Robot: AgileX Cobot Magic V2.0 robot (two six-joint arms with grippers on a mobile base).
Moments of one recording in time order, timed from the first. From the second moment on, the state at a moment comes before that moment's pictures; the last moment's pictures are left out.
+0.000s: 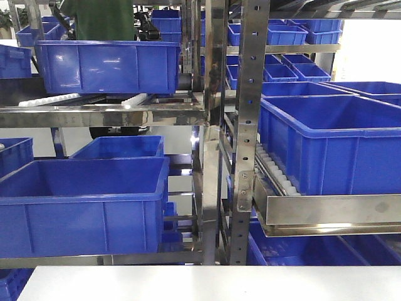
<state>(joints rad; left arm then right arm) -0.16 2.07 -0.39 0.37 -1.14 -0.07 0.15 2.07 -0.34 -0.17 -1.14 0.06</state>
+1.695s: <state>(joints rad) -0.19 0.55 -0.34 0.59 0.00 -0.51 0.15 0.51 -0.24 -0.20 0.03 0.23</state>
